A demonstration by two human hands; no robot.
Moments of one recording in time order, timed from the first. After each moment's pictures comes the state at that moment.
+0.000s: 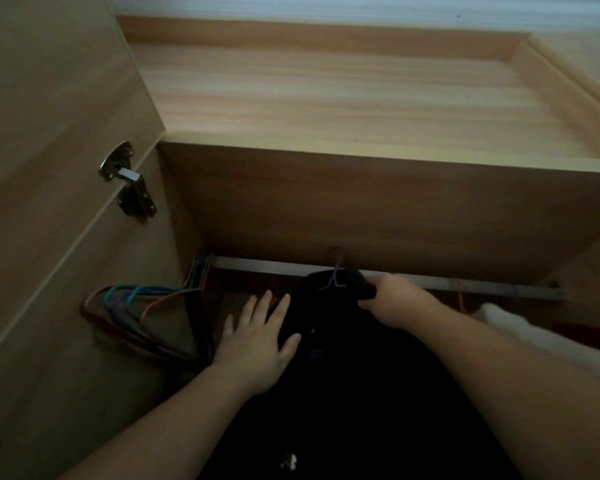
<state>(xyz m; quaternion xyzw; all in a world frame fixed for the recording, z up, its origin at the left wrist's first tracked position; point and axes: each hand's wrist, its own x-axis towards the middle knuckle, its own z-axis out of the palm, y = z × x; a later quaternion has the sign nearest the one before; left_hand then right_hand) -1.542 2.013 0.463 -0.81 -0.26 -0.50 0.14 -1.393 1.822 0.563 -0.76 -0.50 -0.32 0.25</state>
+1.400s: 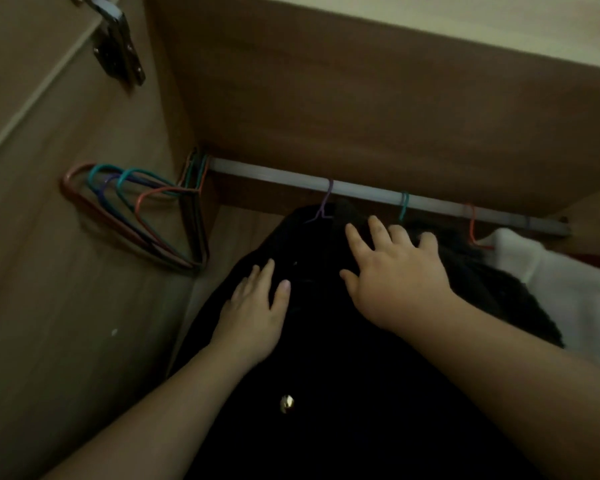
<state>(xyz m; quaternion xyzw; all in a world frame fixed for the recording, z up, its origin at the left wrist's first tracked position) -1.503 2.049 0.377 -0.80 -0.18 -0.56 -0.13 -1.444 1.828 0.453 -0.78 -0.38 -0.50 -0.01</state>
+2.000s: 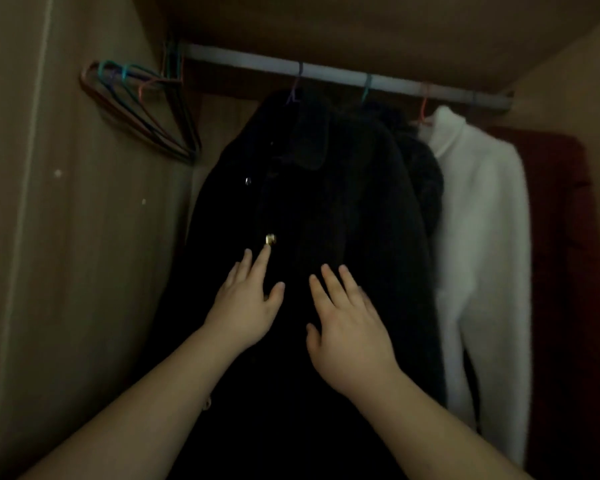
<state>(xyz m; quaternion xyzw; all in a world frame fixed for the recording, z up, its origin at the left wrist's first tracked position) -1.568 1.906 0.190 -0.85 -0.25 -0.43 -0.14 -1.473 1.746 0.180 -0.76 -0.53 -0.34 0.16</state>
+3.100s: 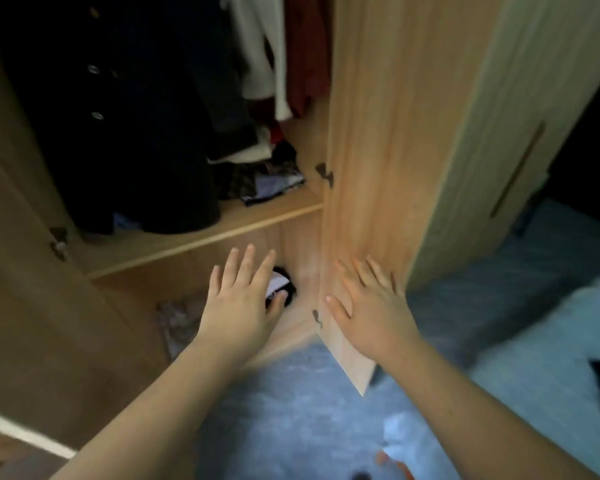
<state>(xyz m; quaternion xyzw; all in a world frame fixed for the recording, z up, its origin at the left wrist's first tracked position) -1.867 1.430 -0.131 -0.99 -0.12 -0.11 -0.05 -1.783 1.223 -0.138 -0.96 -0.27 -0.04 0.12</state>
